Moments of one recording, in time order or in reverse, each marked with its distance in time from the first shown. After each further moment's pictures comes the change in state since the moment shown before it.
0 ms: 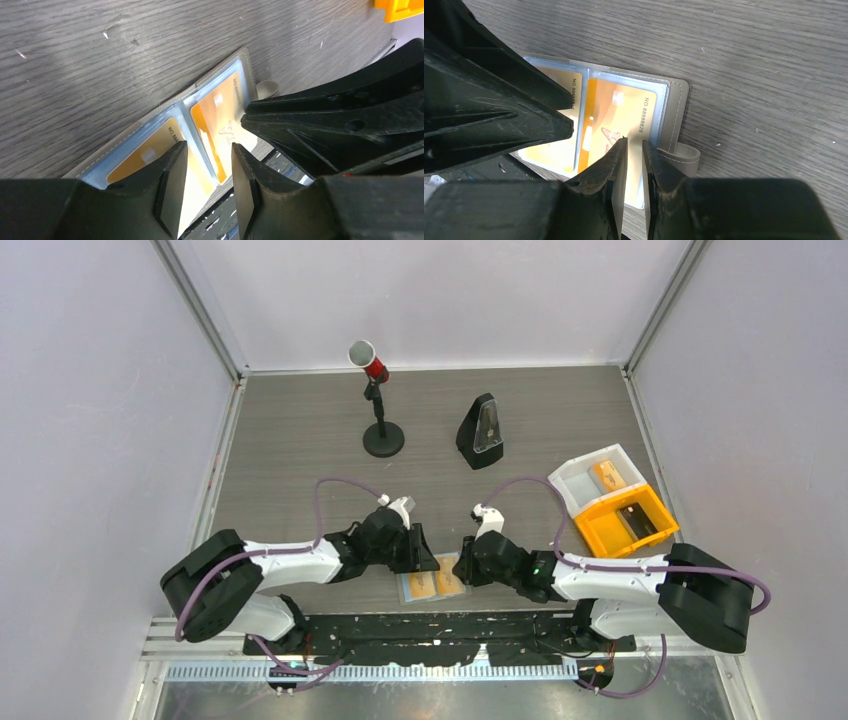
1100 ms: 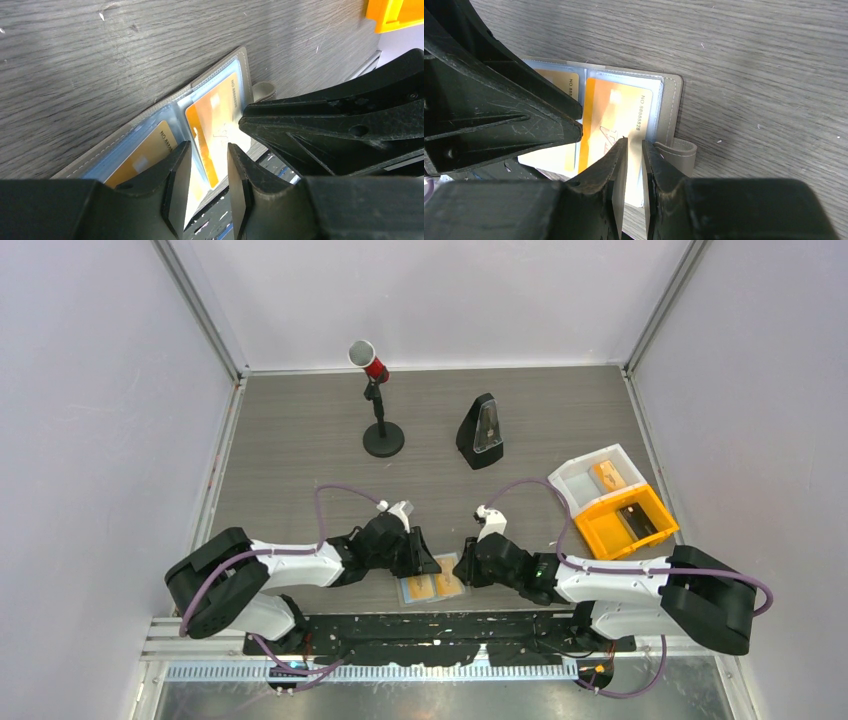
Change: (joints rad) left arm -0.028 0.039 -0.037 0.080 -0.018 -0.108; right arm 0.000 -0.018 -0.030 0.033 0.000 0.024
